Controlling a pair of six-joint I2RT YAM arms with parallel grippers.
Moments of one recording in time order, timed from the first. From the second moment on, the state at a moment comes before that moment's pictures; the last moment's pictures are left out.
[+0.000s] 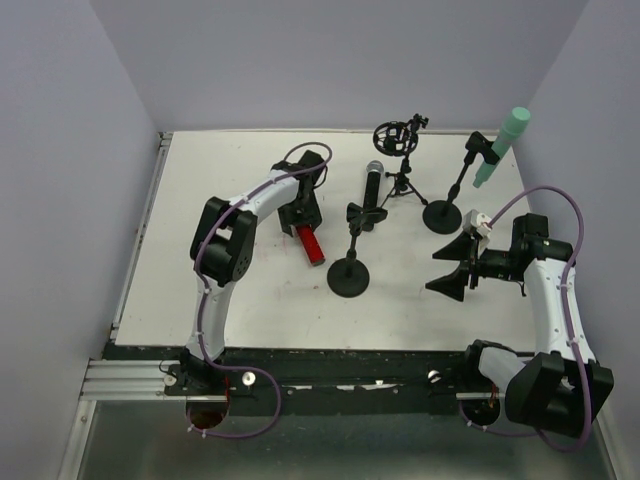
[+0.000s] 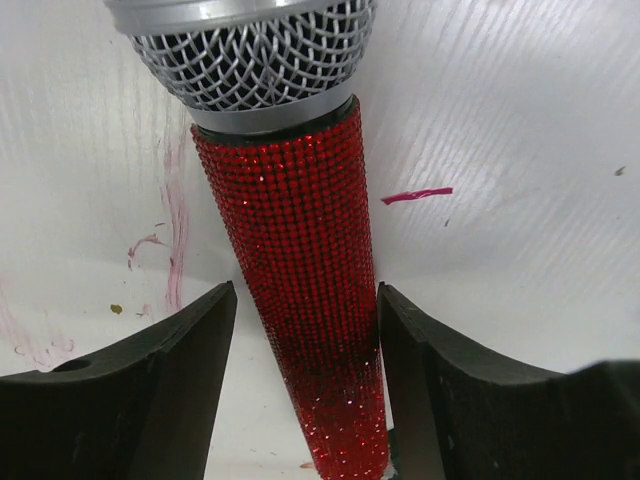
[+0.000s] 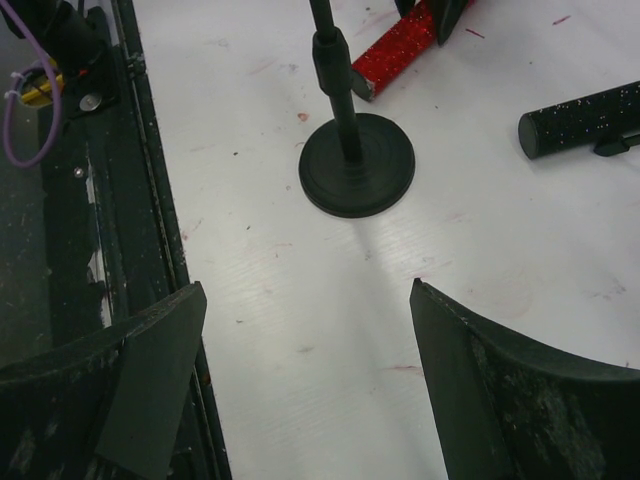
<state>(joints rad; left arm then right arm) -0.48 2.18 1.77 -0.91 -0.13 -0.74 -0.27 1.06 0.86 -1.21 -1.28 -1.24</state>
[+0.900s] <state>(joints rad) -0.48 1.60 1.31 -0.60 -0.10 -0.55 -0.27 1.05 0.89 -1.25 -1.27 -1.27</state>
